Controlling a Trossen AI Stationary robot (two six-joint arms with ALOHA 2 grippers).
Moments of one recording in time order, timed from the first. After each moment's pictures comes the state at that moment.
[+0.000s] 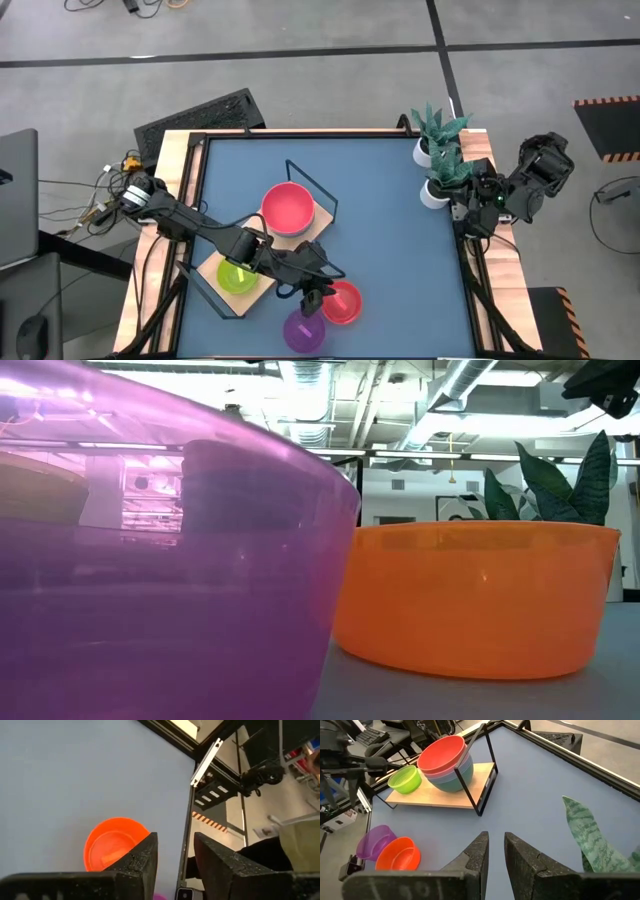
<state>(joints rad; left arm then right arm) -0.42 1.71 1.43 -0.24 -0.14 -0.83 0.83 0.44 0.96 -1.31 0.89 1.06</state>
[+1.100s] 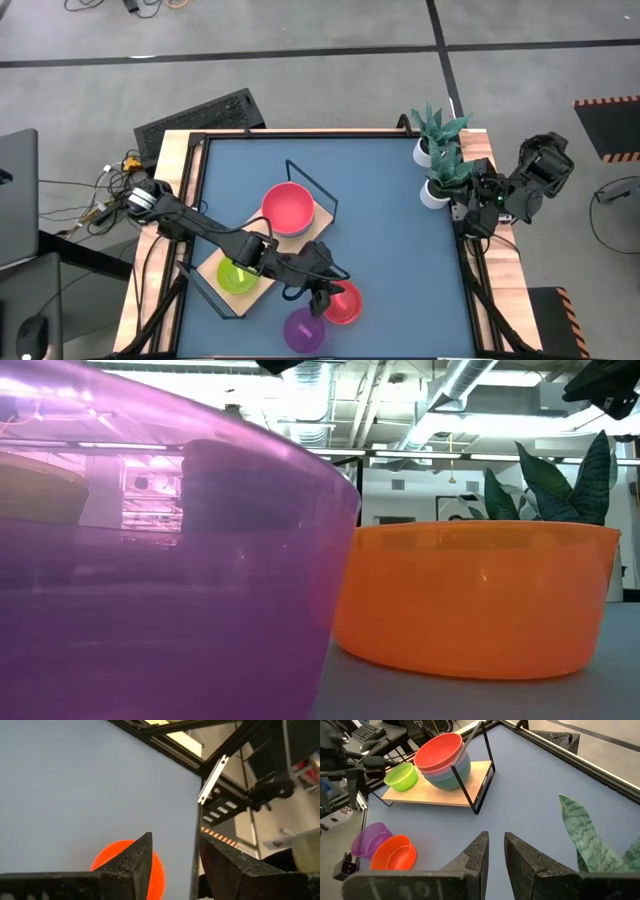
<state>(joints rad) -0.42 1.76 1.43 -0.15 -0.23 -0.78 0.83 0.44 0.96 -1.33 0.89 1.06</state>
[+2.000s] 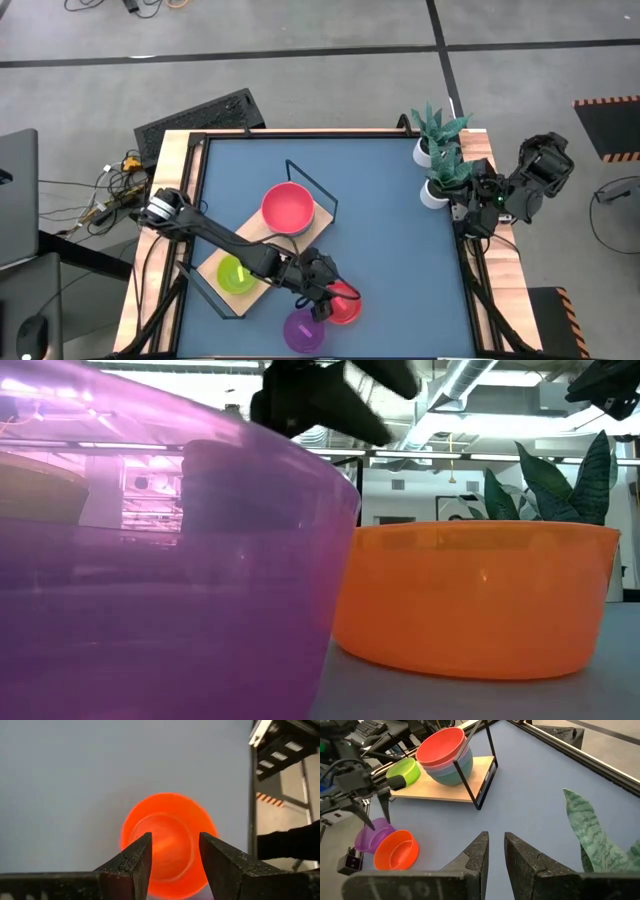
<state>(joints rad) -0.42 1.92 1.45 -0.28 -0.20 -0.70 0.83 0.45 0.96 -1.34 0.86 1.07</state>
